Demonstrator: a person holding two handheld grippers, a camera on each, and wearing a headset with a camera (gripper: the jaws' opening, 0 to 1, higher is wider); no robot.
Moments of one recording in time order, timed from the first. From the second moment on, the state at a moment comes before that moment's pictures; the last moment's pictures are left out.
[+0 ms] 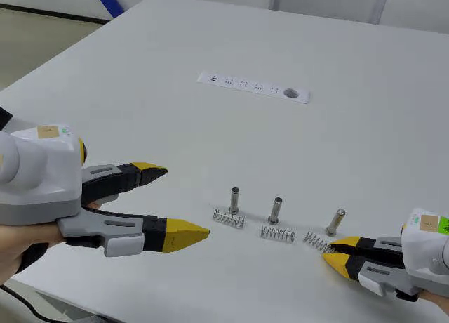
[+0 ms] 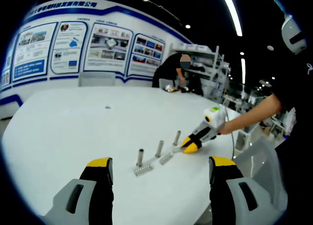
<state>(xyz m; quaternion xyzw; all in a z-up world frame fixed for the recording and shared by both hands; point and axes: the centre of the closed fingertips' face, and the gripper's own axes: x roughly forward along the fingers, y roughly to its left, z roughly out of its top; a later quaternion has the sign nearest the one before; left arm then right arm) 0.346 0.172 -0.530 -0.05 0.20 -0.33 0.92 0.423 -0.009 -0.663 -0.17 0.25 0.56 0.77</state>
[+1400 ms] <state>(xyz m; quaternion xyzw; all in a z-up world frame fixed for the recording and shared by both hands) 0.325 0.057 -0.541 0.02 0.21 -0.46 0.86 0.330 0.005 -0.550 -0.25 0.21 0.63 0.71</state>
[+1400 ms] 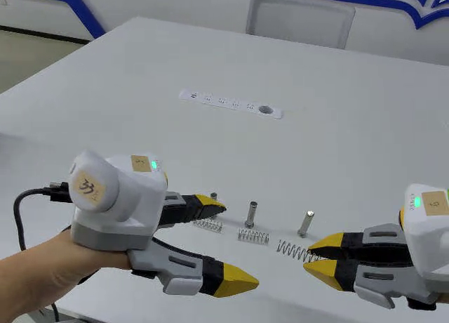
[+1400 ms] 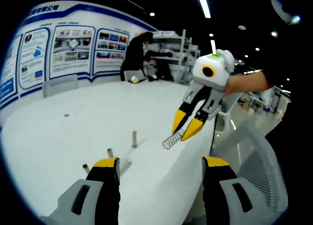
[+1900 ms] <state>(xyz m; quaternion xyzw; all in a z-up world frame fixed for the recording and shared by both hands) 0.313 0.033 -0.544 0.01 0.20 -0.49 0.85 0.307 0.016 -0.537 -0.25 0.21 0.66 0.68</state>
